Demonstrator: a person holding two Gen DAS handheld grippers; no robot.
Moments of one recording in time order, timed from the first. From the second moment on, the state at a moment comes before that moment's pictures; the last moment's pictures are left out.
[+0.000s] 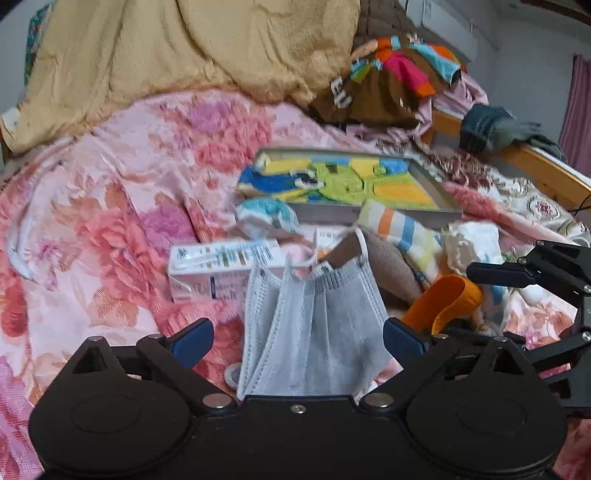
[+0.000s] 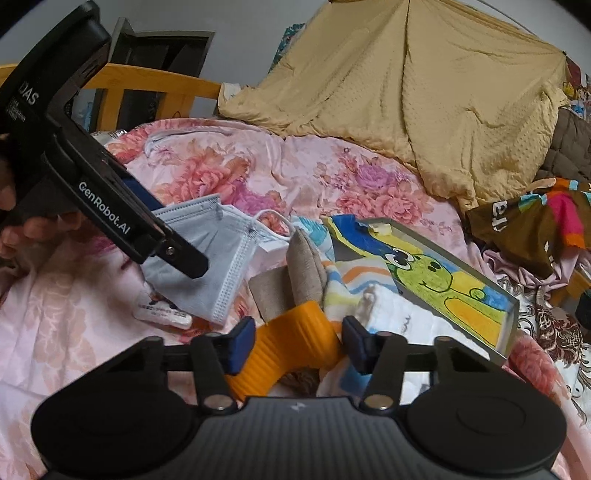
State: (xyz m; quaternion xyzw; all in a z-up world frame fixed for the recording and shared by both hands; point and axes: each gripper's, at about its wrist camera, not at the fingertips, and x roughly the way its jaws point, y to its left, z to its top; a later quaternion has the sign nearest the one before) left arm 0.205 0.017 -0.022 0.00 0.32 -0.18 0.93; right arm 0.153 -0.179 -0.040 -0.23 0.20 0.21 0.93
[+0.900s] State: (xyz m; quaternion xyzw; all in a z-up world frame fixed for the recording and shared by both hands) left arm 0.174 -0.007 -0.009 0.00 0.33 -0.19 0.92; right arm 0.135 -0.171 -0.043 -0.27 0.15 0.18 0.93
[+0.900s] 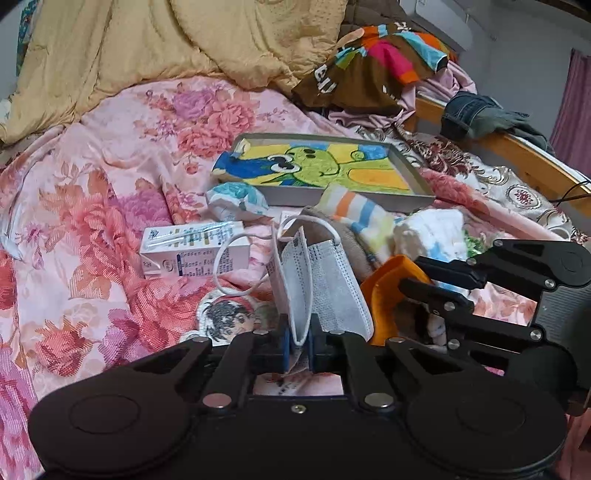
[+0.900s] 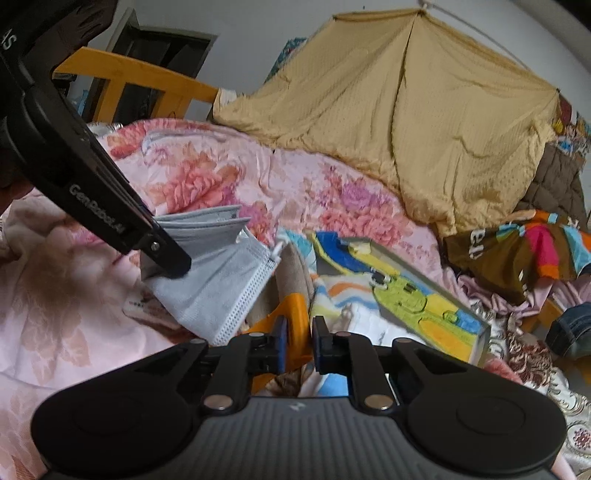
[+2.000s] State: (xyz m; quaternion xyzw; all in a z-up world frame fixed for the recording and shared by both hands) left arm 0.309 -0.108 0.067 -0.01 0.23 -0.15 0.96; right arm 0.284 -0.266 0.006 -0.18 0.02 0.04 0.98
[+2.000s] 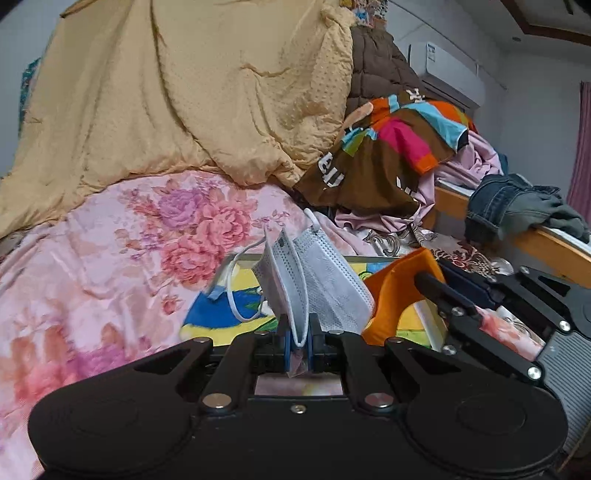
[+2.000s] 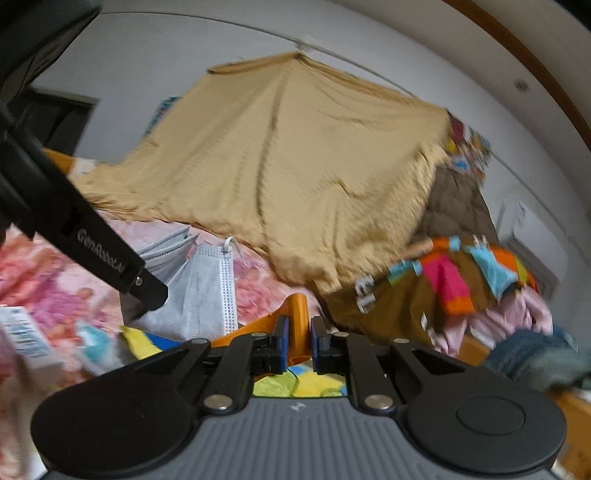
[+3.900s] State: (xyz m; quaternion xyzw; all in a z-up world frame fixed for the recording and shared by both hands) left arm 0.352 -0.168 0.045 -0.02 0.24 -0.13 0.96; right arm 0.286 -0.376 0.032 0.00 0.11 -0.04 0.99
